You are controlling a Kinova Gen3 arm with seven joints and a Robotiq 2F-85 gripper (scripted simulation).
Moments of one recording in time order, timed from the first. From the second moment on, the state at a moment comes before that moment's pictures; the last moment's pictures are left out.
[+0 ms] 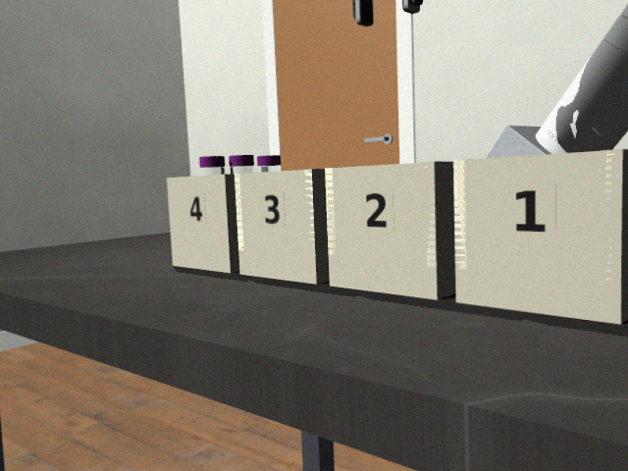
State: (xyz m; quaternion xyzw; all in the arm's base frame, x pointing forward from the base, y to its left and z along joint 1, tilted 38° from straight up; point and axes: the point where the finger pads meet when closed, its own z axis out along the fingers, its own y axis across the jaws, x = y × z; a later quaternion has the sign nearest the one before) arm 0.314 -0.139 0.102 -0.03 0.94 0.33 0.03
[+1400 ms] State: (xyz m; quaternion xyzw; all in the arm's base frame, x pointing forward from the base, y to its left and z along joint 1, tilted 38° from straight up) arm 0.342 -0.112 0.102 0.07 0.94 0.33 0.00
